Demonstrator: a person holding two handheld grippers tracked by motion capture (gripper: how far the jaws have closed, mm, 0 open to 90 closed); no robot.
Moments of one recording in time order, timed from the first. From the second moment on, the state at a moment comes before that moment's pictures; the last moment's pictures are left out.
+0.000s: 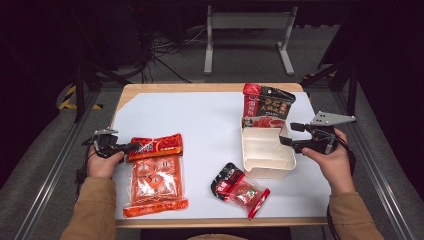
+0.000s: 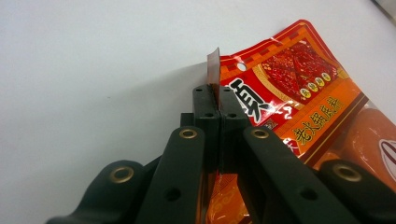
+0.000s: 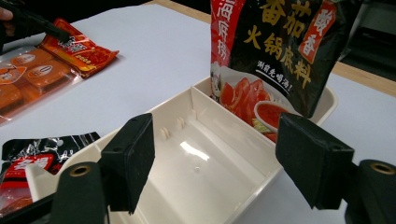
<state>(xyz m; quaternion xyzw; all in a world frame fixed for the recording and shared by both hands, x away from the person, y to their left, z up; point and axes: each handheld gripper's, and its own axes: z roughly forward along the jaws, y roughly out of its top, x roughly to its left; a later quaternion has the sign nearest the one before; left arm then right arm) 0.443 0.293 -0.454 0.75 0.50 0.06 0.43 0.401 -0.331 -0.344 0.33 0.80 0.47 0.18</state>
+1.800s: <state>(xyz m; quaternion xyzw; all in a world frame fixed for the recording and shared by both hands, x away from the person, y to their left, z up) 0.374 0.250 -0.316 0.71 0.36 0.11 0.59 0.386 -0.314 -0.327 0.30 0.79 0.50 0.17</state>
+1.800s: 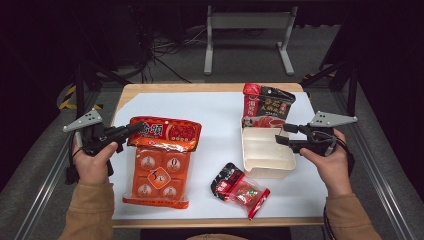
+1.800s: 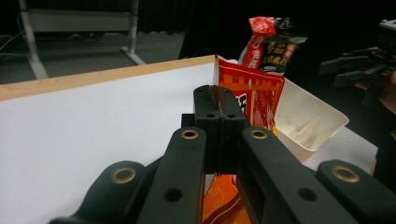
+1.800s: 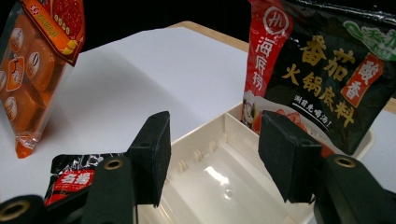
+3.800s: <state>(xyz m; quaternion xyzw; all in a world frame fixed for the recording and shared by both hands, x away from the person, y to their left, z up) 0.334 0.187 -0.258 0.71 0.22 0.12 0.66 0.398 -0.181 -0.344 0.15 0.78 0.60 0.05</state>
